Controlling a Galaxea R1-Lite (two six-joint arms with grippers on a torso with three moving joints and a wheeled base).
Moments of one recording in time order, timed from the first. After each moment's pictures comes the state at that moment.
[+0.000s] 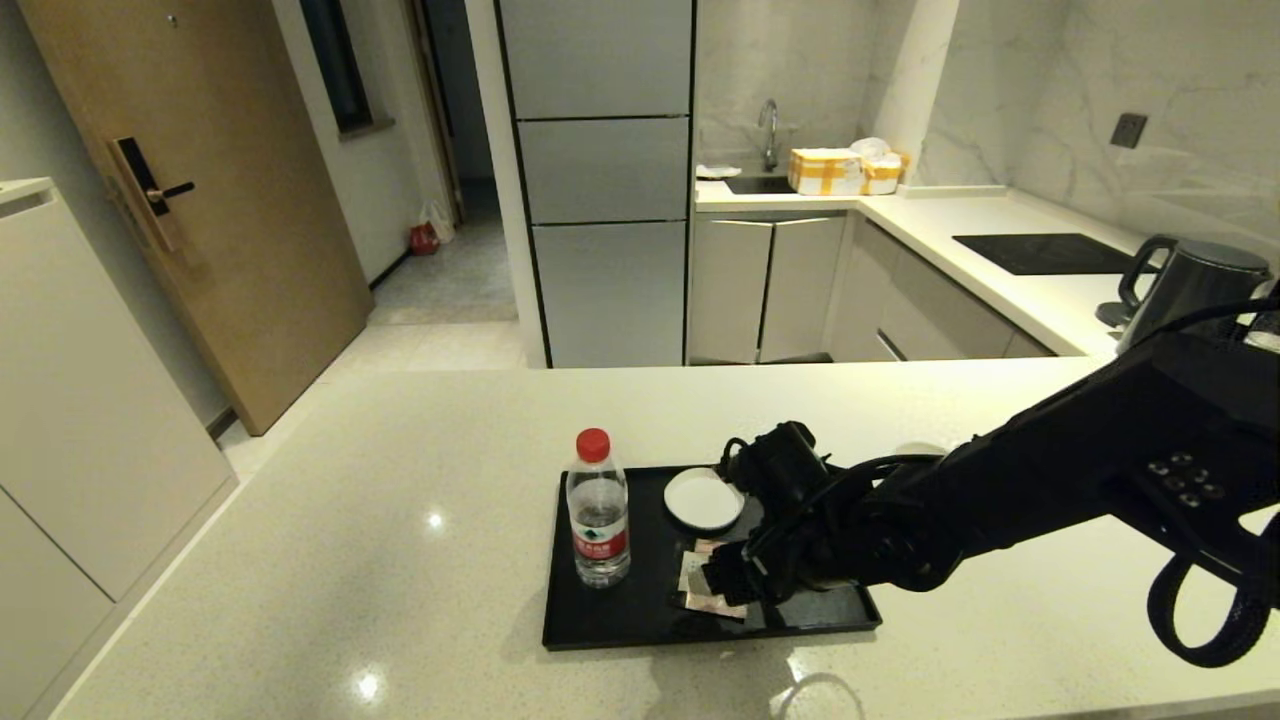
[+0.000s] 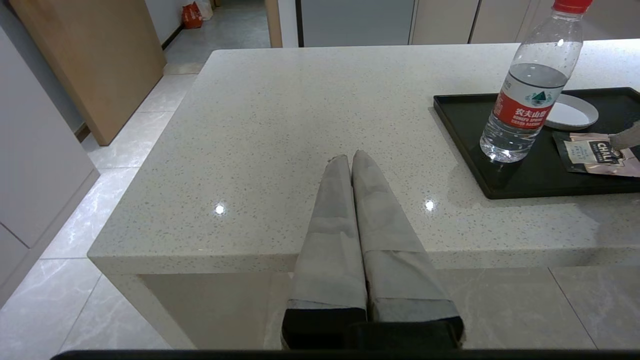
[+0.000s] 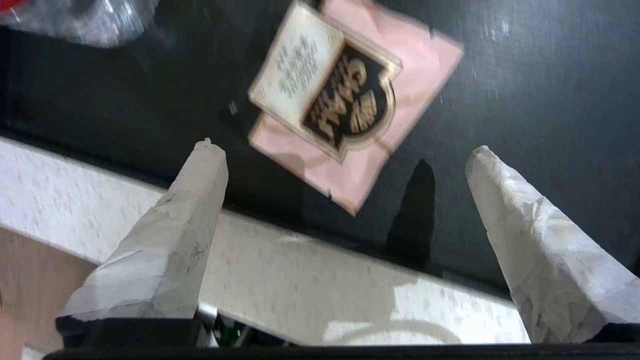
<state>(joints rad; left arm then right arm) 0.00 0.00 0.00 0.00 0.01 0.02 0.65 2.20 -1.15 -0.07 -0.06 0.30</state>
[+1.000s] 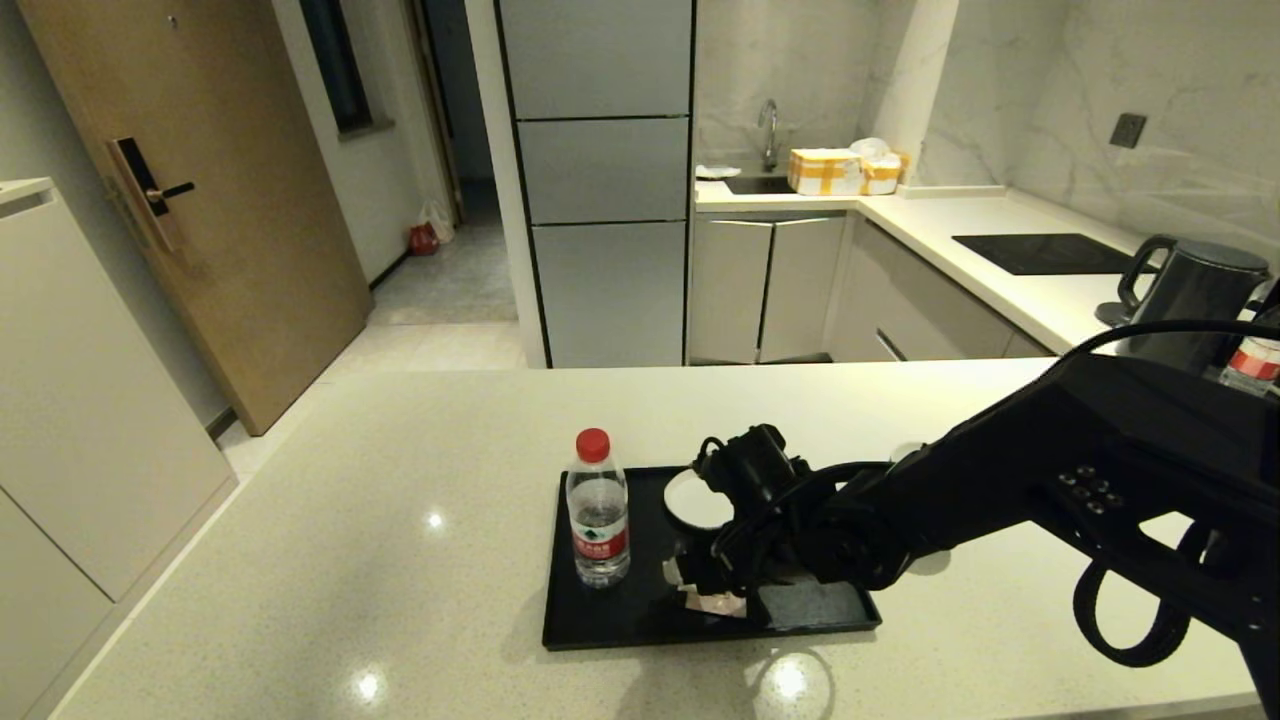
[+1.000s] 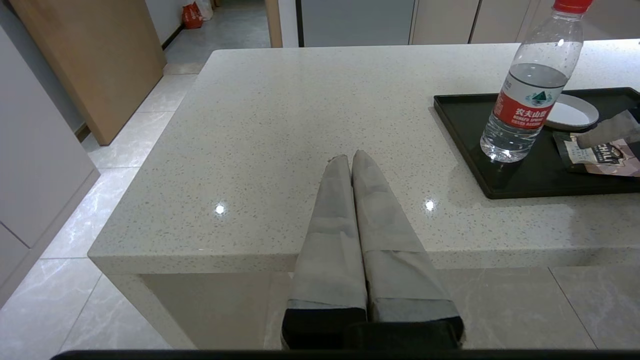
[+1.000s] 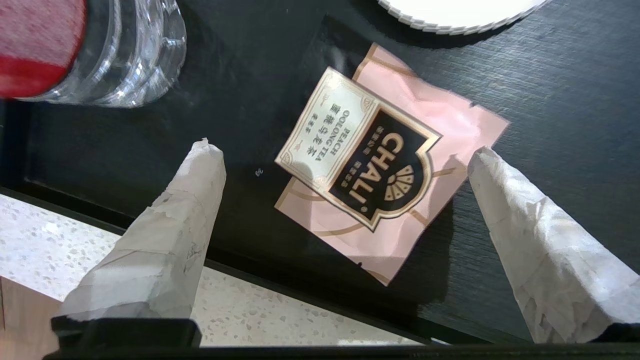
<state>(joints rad) 0.00 0.00 0.00 0.00 0.01 0.01 0.67 2.29 -1.24 -0.12 -0.07 0.32</state>
